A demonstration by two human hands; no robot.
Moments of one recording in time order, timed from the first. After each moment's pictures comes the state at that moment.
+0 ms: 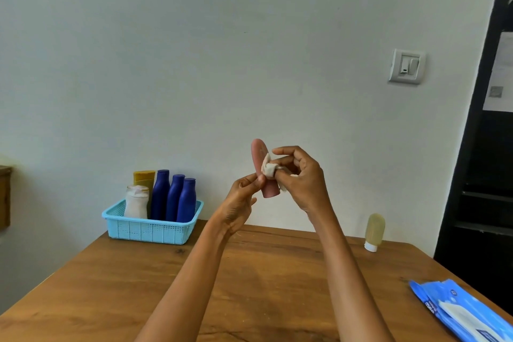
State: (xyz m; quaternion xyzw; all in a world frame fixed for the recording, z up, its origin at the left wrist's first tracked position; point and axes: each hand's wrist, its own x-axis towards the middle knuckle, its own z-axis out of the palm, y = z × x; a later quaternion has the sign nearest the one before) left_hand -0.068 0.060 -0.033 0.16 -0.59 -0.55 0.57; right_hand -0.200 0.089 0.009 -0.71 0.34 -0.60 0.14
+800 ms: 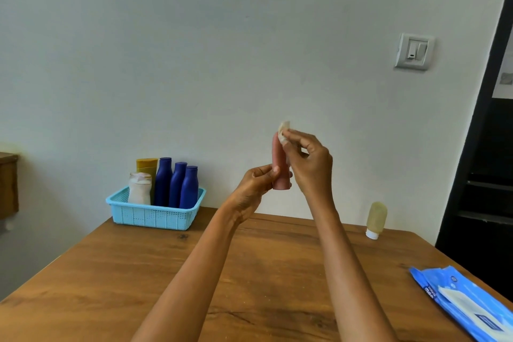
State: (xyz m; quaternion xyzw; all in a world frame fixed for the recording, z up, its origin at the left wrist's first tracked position) left_hand -0.082 0.055 -0.038 0.23 -0.64 -0.51 0.54; right_hand -0.200 0.083 0.007 -0.66 0.34 -0.67 0.01
